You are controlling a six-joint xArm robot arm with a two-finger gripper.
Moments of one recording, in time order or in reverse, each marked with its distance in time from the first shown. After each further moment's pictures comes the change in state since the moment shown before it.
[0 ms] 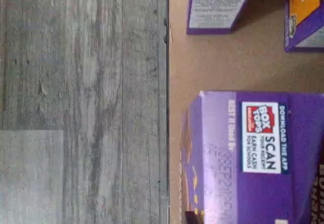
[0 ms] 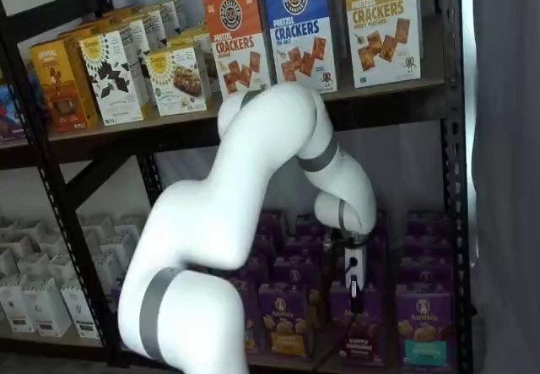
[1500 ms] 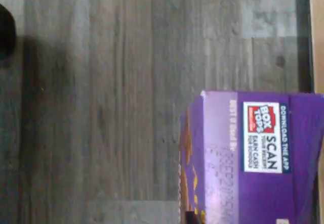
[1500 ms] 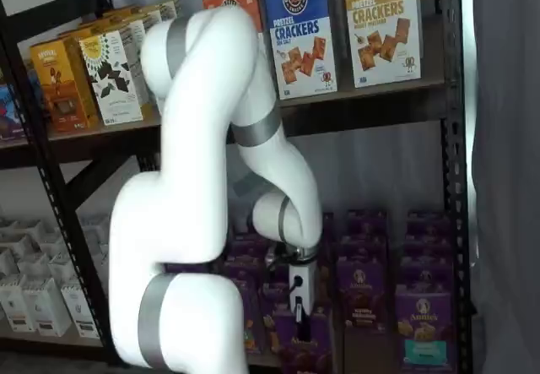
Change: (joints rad) arm 0.172 -0.566 0.811 0.118 -0.193 0.043
